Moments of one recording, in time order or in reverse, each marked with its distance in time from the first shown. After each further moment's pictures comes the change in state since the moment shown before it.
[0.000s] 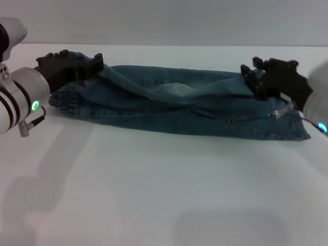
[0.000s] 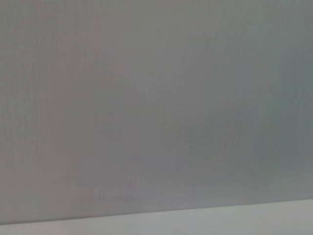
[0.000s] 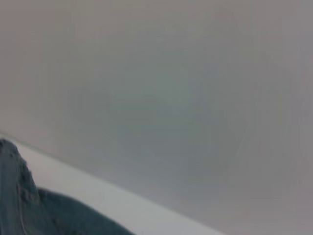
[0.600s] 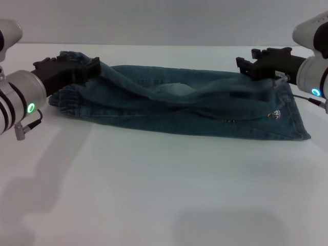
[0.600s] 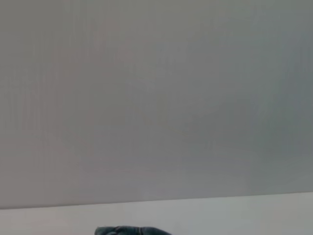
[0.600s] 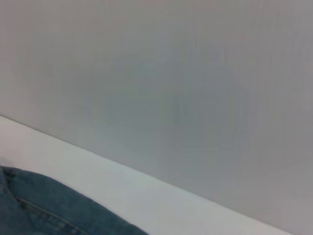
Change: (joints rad) left arm 0.010 0.000 -0.009 -0.016 -0.007 -0.036 -0.006; right arm 0.232 -0.009 0.179 -0.074 -0.699 0.041 0.715
